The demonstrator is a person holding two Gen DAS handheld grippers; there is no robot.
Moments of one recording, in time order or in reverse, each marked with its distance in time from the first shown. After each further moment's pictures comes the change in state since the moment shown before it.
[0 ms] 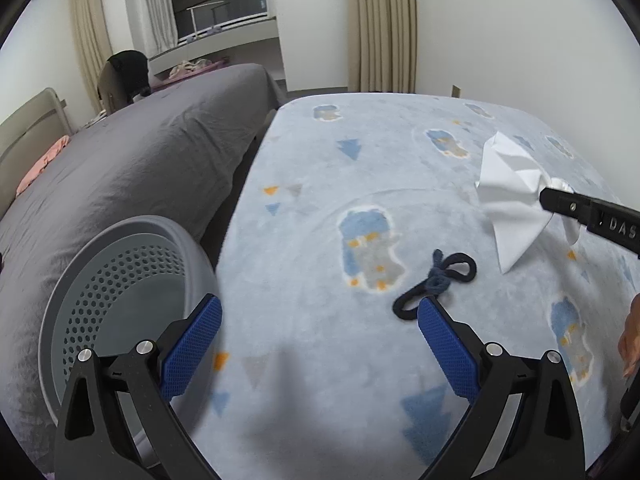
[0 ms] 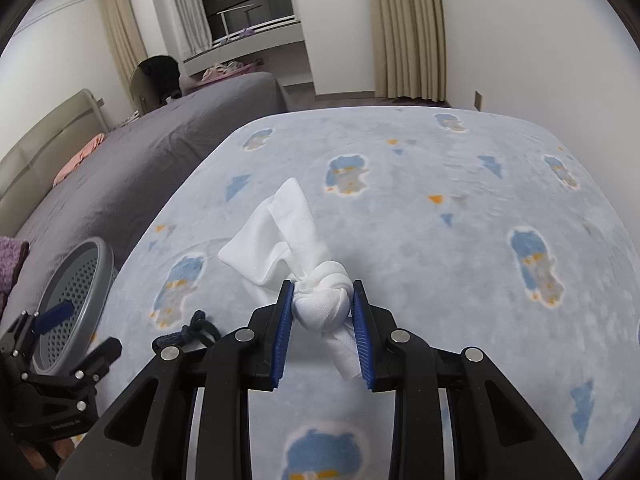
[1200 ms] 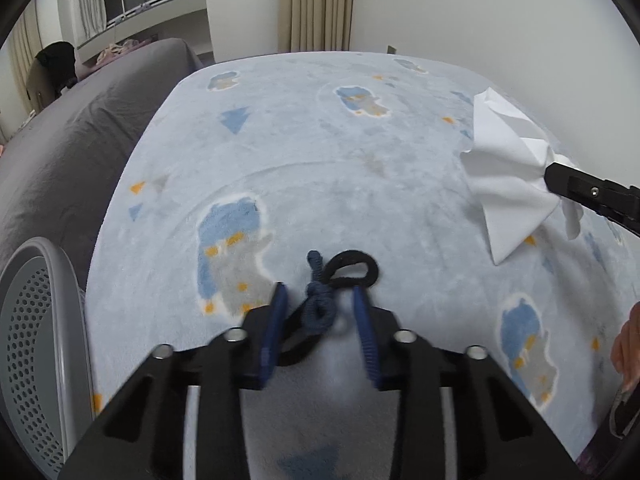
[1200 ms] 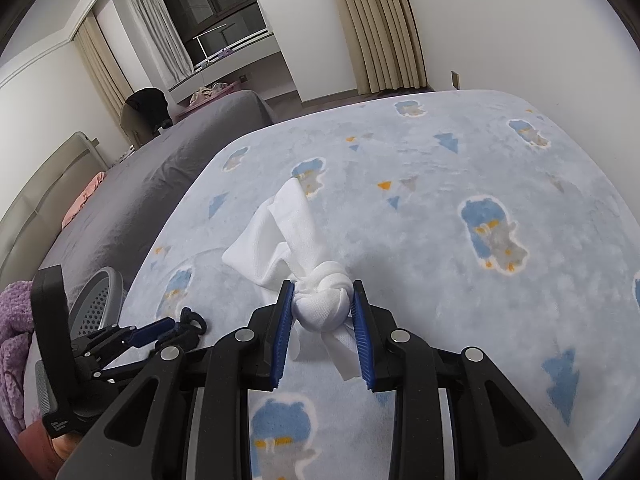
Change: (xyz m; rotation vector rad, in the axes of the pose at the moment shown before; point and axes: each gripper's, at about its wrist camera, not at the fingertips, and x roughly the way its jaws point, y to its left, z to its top) left arm 0.045 -0.059 0.016 0.089 0.131 -0.227; right arm -0.024 -0.047 -0.011 0.121 -0.007 0.056
